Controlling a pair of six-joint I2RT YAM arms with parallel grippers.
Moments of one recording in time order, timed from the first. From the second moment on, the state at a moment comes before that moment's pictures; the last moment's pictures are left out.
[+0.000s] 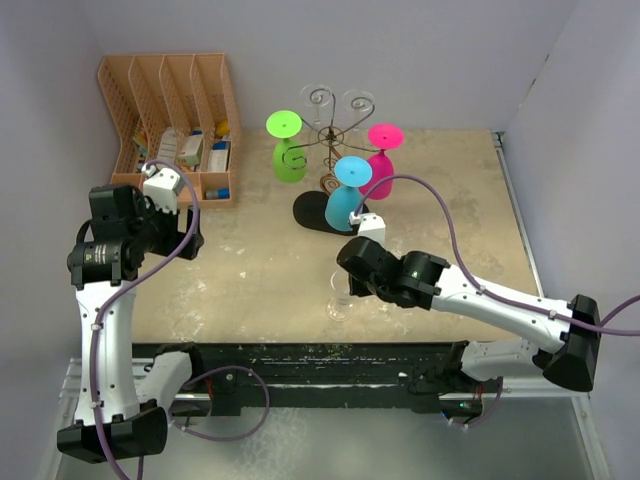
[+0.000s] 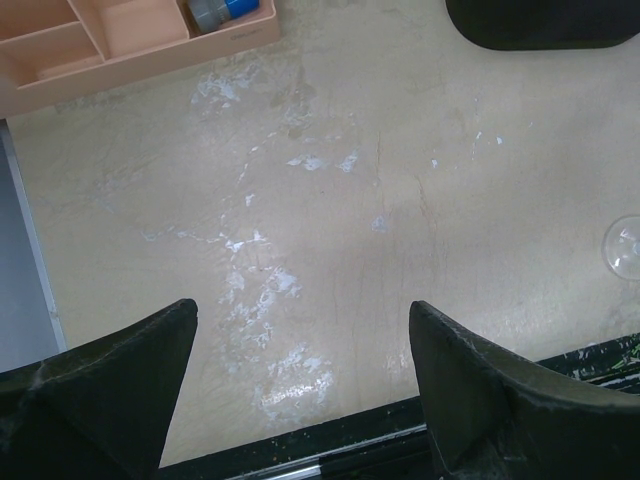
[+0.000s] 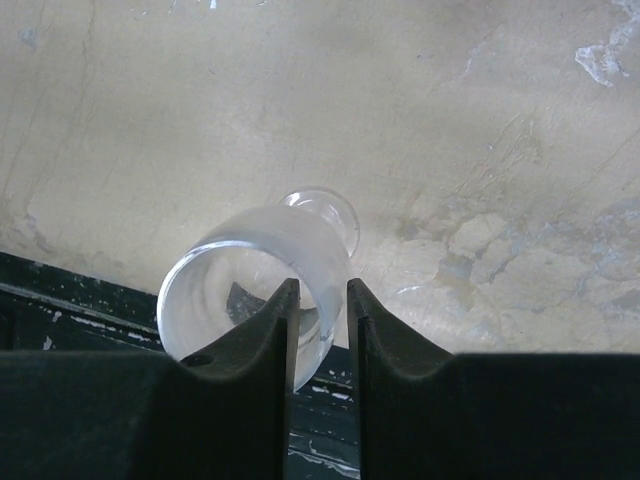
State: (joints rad) left arm 0.14 0.93 1.23 -1.03 0.31 0.25; right arm 1.10 1.23 1.08 -0.82 0.48 0.75
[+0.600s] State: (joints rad) left arm 0.14 0.91 1.23 -1.03 0.31 0.25; right arm 1.09 1.31 1.14 -0.89 0.45 0.69
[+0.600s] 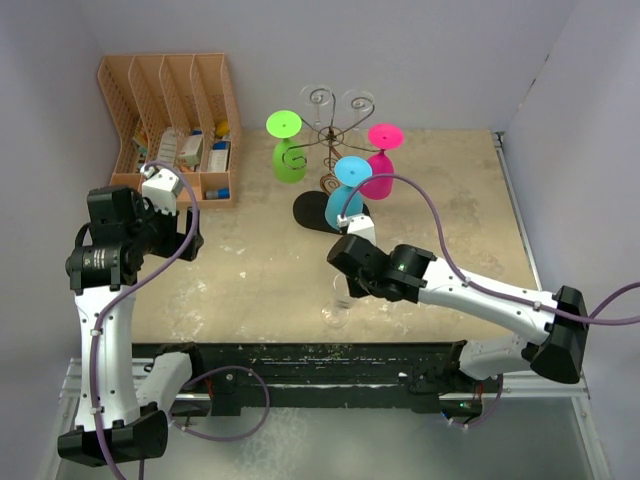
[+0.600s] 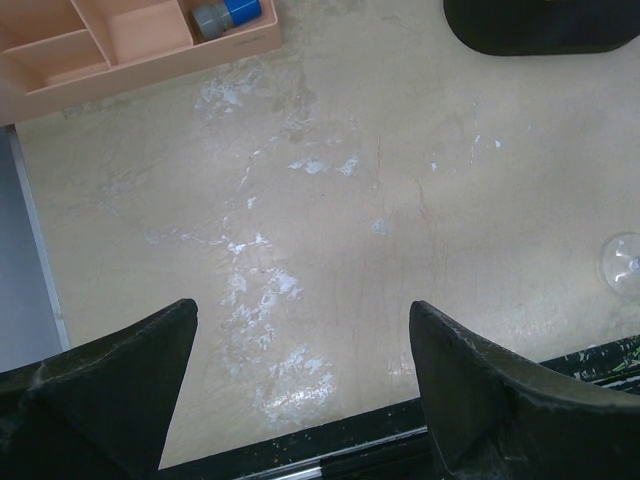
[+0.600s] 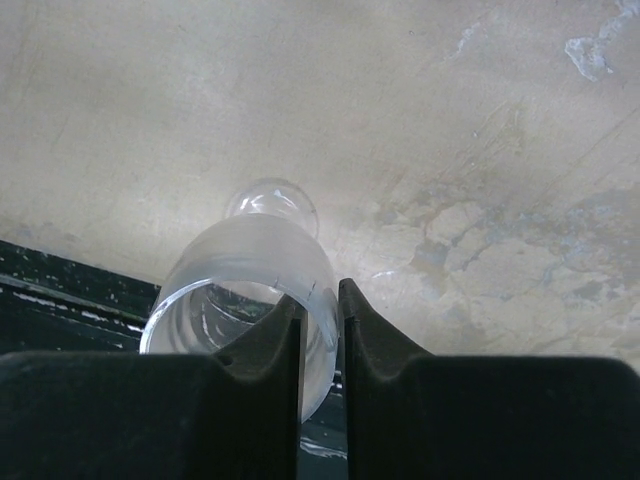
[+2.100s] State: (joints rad) left arm 0.14 0.97 1.56 -0.52 1.19 -0.94; right arm 1.10 1.05 1.30 -0.01 0.55 0.30
